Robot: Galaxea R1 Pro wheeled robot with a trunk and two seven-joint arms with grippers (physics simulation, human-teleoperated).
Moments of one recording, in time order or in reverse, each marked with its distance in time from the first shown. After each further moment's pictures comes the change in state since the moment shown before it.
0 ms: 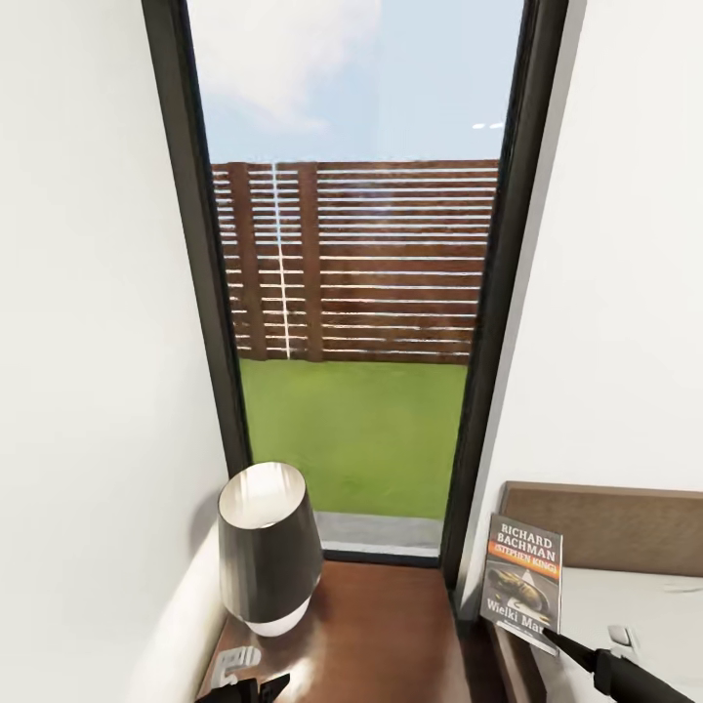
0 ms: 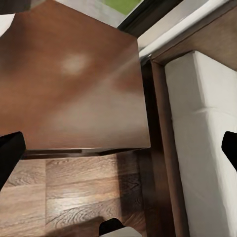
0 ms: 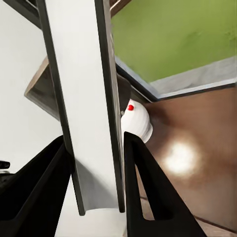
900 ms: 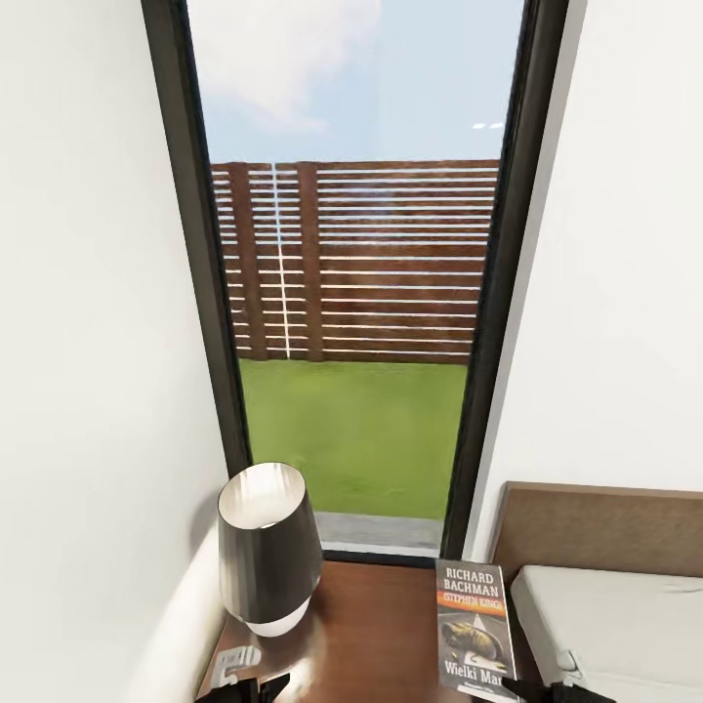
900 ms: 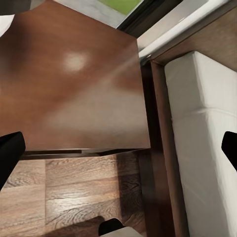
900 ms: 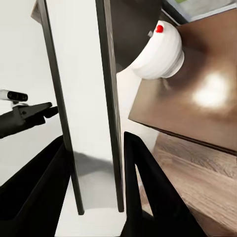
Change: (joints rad) left arm 0.000 0.000 0.001 0.000 0.000 0.000 -0.002; right arm 0.000 0.102 -0.008 -0.007 0.296 0.098 0.006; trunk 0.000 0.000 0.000
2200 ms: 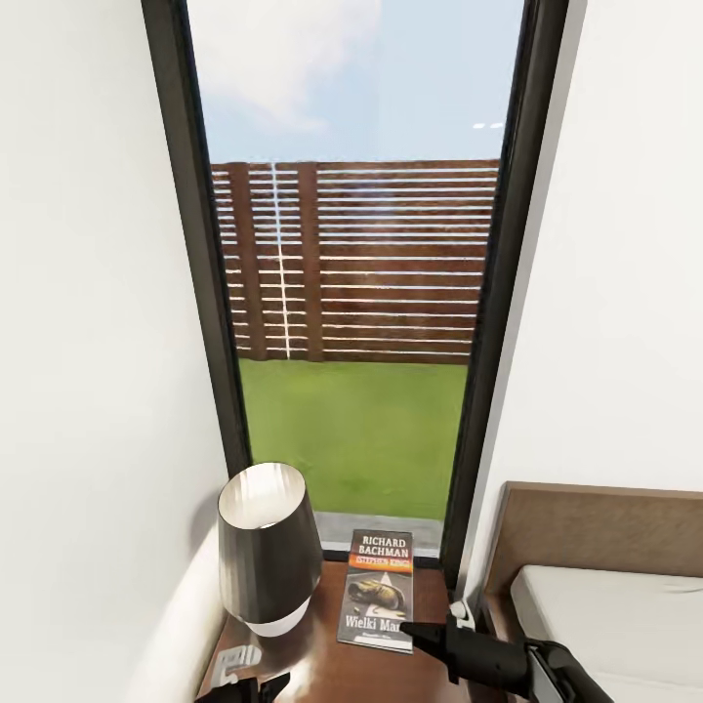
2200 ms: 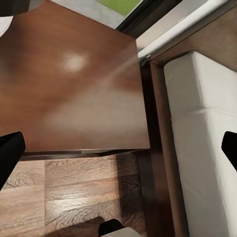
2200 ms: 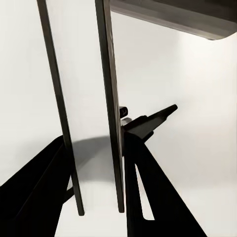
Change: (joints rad) left arm 0.000 0.000 -0.002 -0.003 0.000 0.000 -0.002; right arm -0.011 0.293 -0.006 -0.285 -0.022 0.628 -0.052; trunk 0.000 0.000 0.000
